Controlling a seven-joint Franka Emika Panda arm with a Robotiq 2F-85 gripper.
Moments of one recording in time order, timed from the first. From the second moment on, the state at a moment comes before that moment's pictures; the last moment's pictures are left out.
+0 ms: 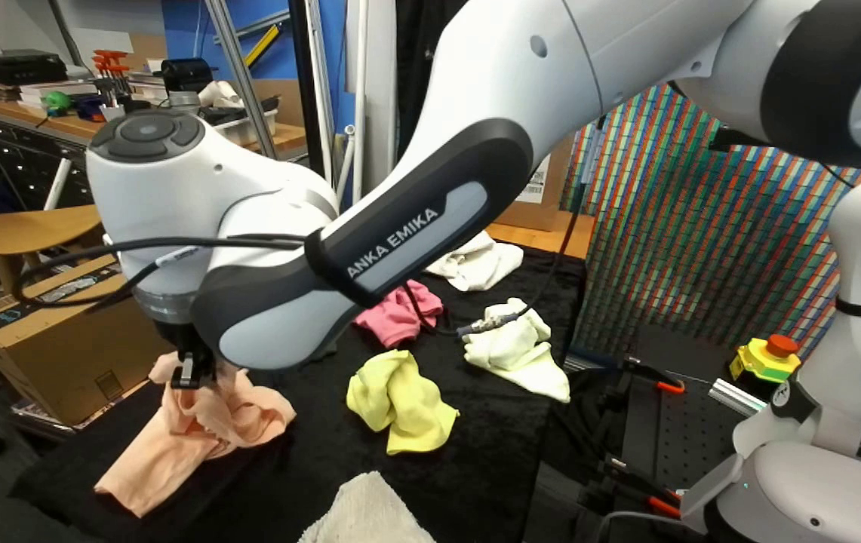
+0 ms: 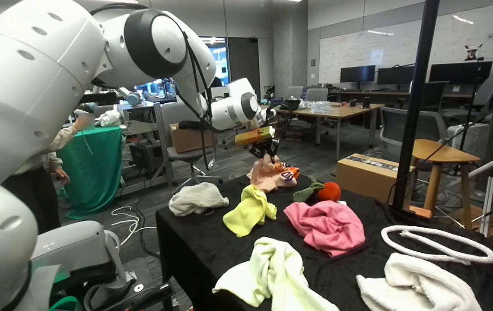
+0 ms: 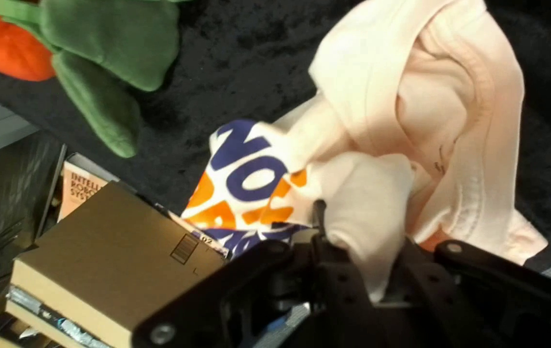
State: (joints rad) arm 0.60 0.78 -0.12 -1.39 -0.28 2.43 0.04
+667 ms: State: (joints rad) arm 0.45 0.38 -0.16 -1.67 -0.54 2.47 0.23
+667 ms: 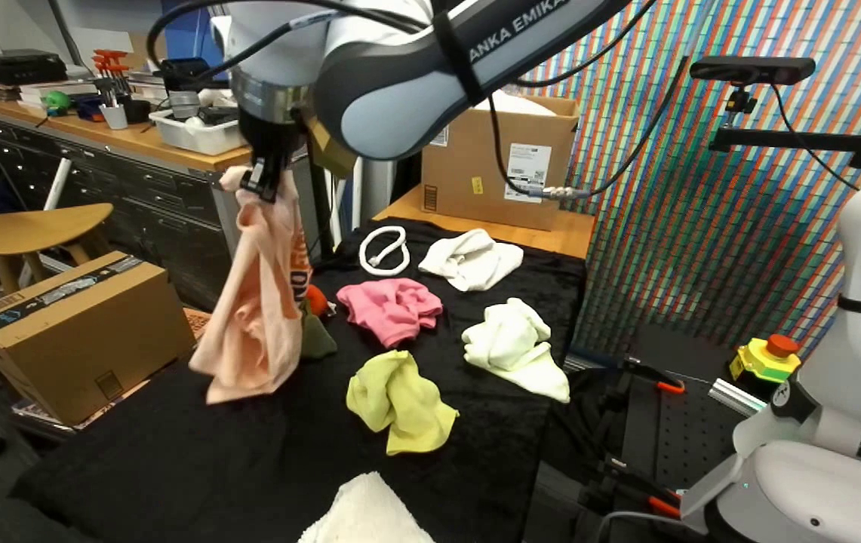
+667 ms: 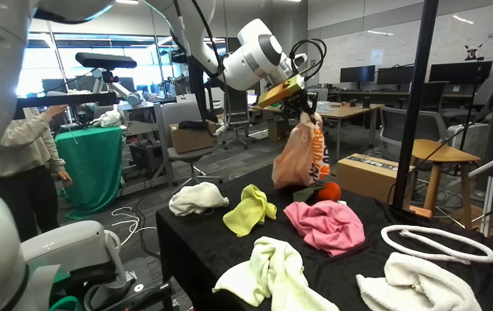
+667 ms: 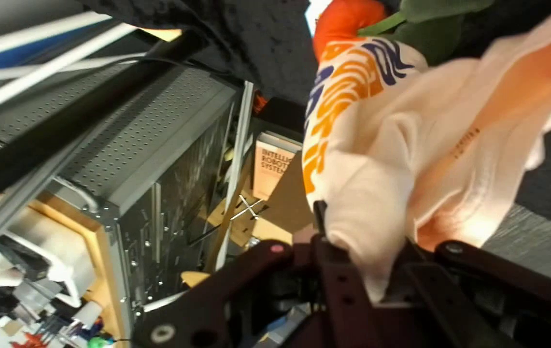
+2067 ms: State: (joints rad) arm 0.06 -0.02 -0.19 -1.99 -0.63 2.67 0.36
